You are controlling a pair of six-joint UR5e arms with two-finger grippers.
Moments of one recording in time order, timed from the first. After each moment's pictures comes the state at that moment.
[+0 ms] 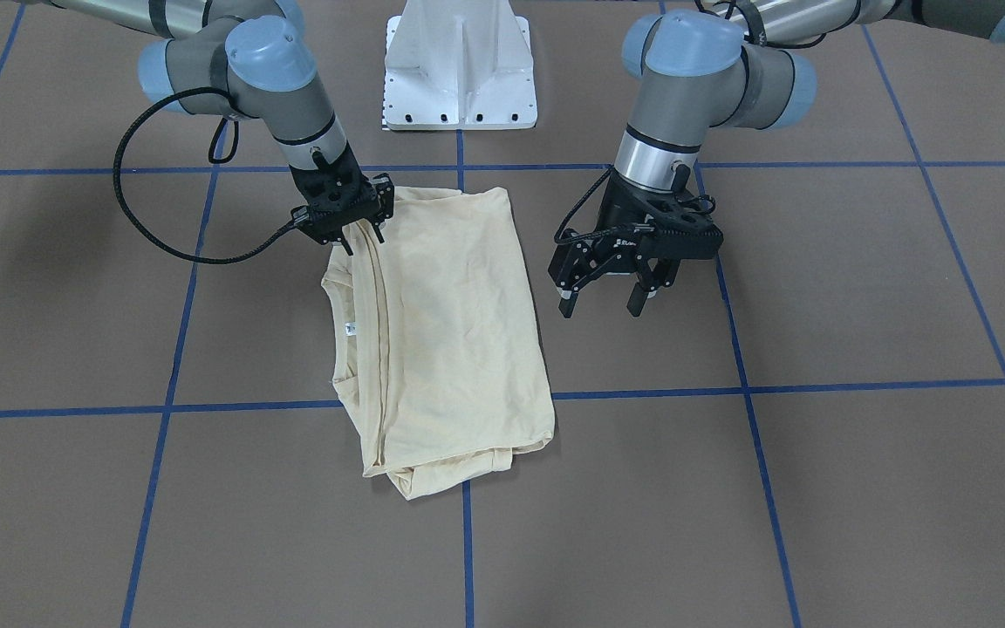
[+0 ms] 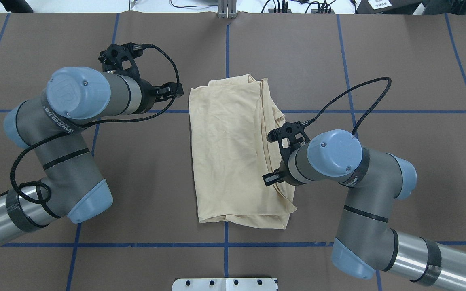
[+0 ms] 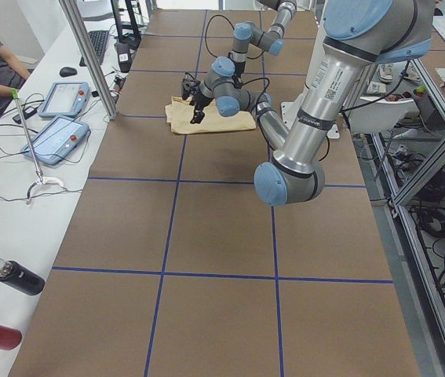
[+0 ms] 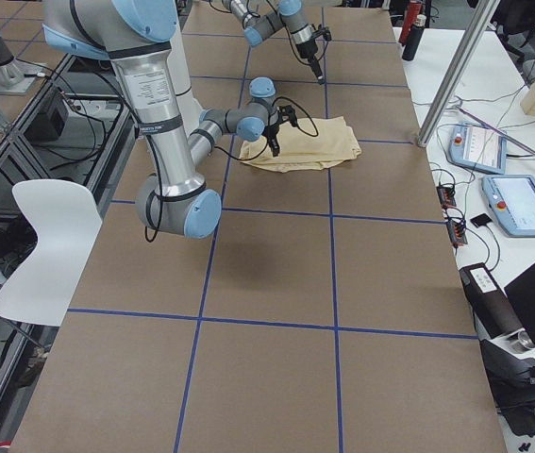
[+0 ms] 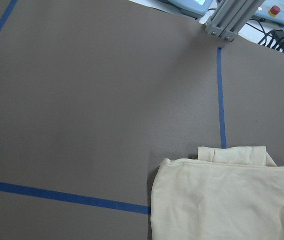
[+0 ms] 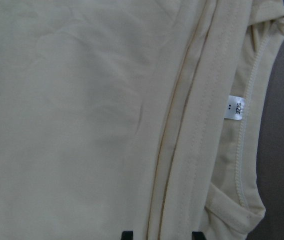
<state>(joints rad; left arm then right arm) -0.64 -2.09 -1.78 -1.94 -1.62 -1.38 0.44 -1.18 1.83 -1.32 1.80 0.94</state>
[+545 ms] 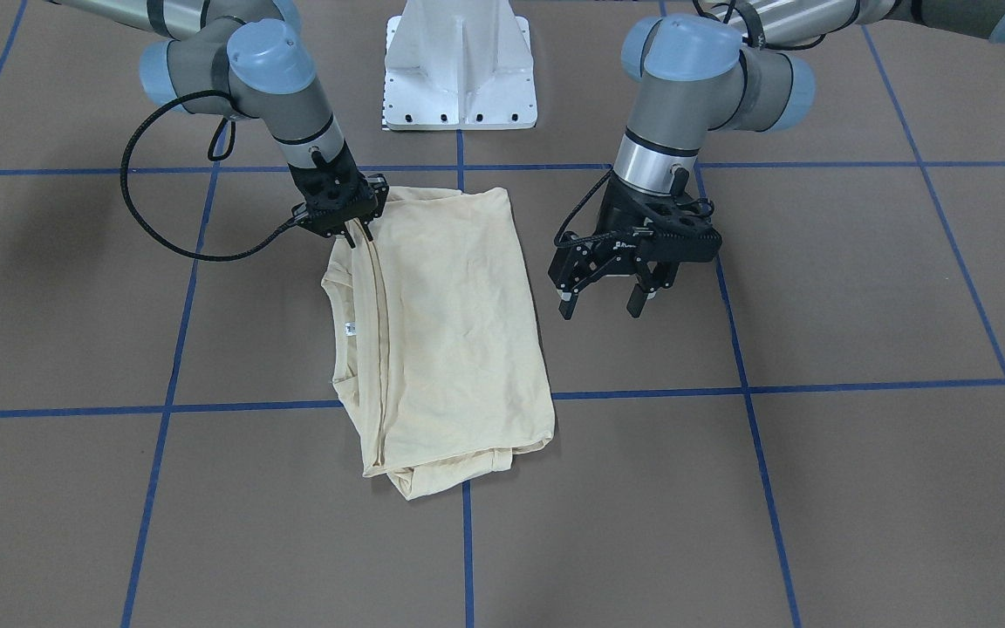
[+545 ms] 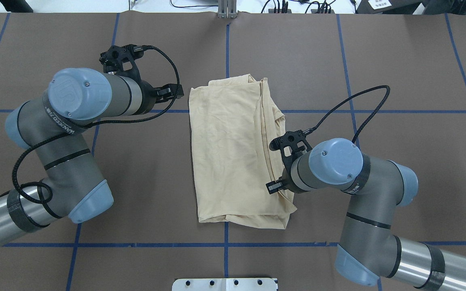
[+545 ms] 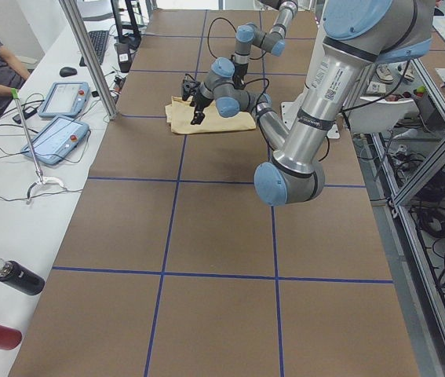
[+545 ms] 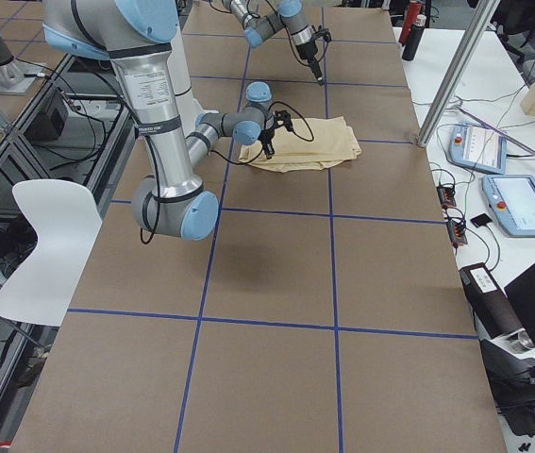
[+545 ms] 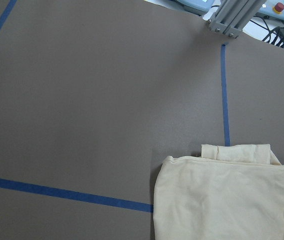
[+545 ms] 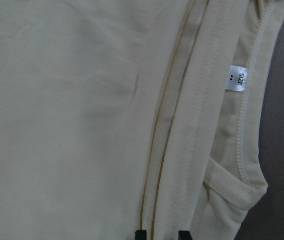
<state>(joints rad) -0.64 -2.09 -1.77 -1.94 -1.62 -1.38 0.42 -1.20 1.83 -1.31 1.80 0.94</state>
